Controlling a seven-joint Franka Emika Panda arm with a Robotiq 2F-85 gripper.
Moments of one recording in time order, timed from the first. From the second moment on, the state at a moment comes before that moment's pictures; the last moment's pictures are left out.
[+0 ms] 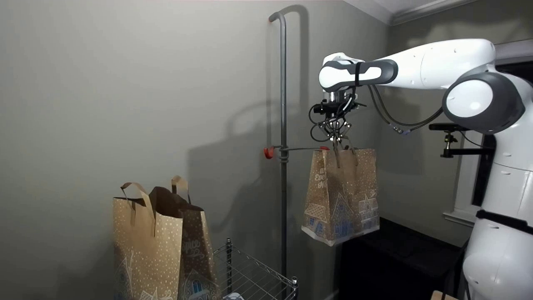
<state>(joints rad) -0.18 -0.04 -0.12 -1.53 -0.18 1.55 0.98</state>
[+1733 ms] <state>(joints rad) -0.17 -0.07 -0.16 -1.54 -0.17 1.55 0.86</state>
